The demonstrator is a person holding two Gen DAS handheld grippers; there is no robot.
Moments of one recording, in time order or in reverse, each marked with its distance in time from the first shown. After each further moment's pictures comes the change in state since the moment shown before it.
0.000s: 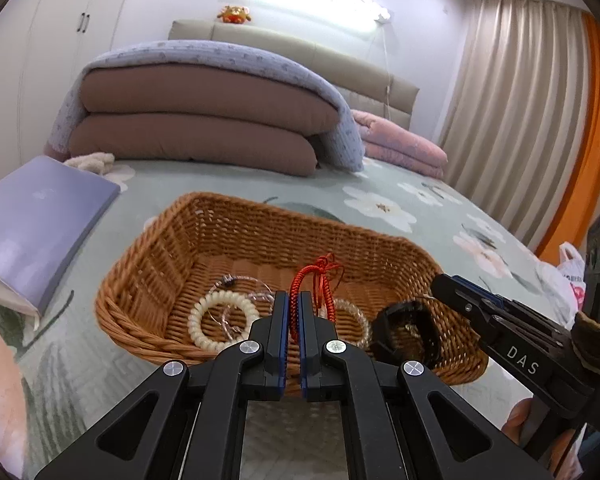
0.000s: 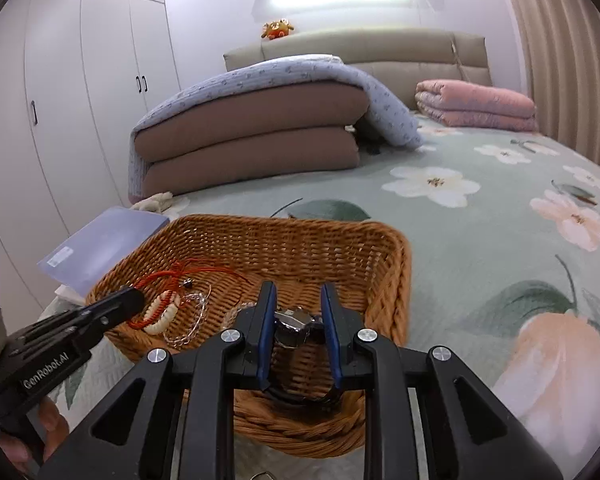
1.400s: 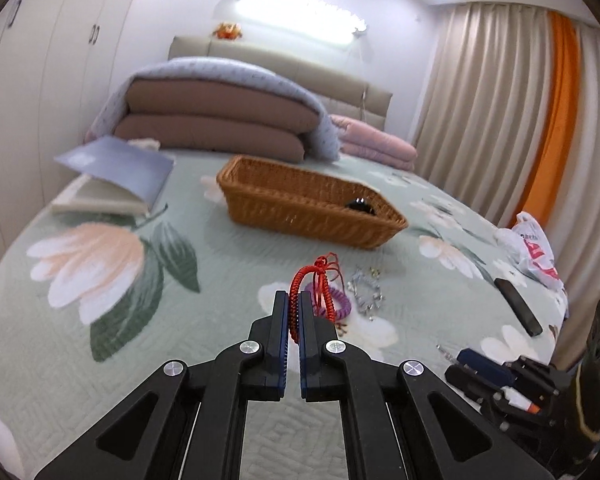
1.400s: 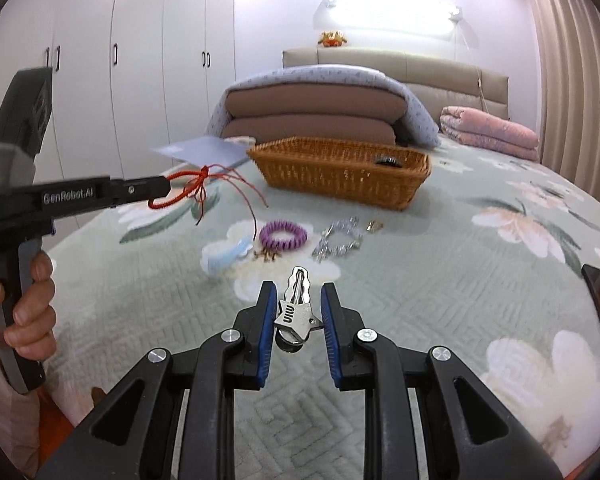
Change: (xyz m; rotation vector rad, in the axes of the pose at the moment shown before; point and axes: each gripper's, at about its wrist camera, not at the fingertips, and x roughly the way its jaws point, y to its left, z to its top) left arm -0.209 0.035 -0.120 0.043 -0.047 -0.054; right arm -0.204 0.115 -0.189 -0.187 -0.037 0.015
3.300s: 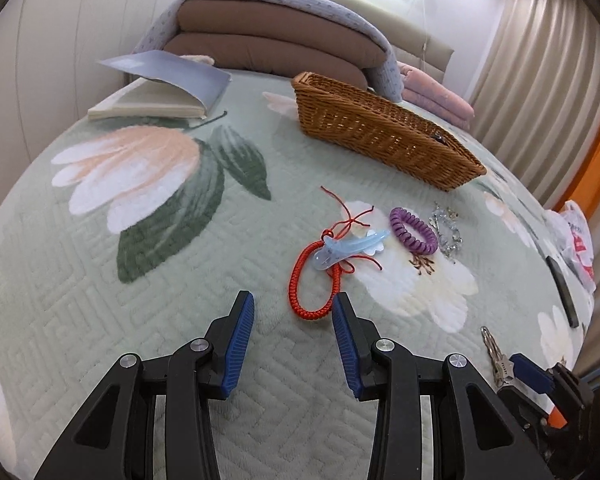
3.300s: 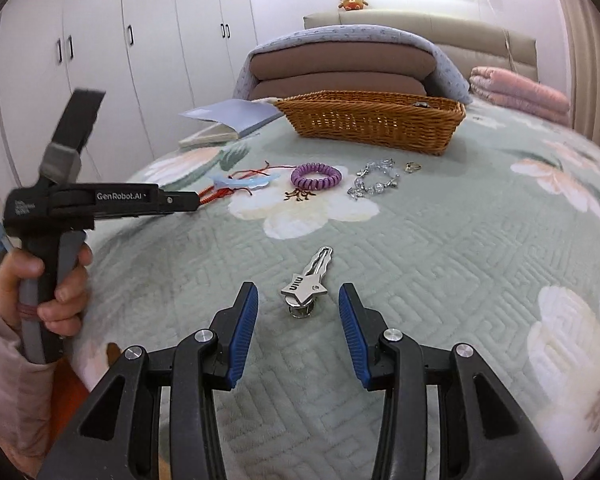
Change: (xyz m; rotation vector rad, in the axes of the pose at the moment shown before) left arm 0.040 0.045 -0.034 -0.125 0.253 0.156; right arm 0.018 0.004 -0.032 0.018 0.140 0.121
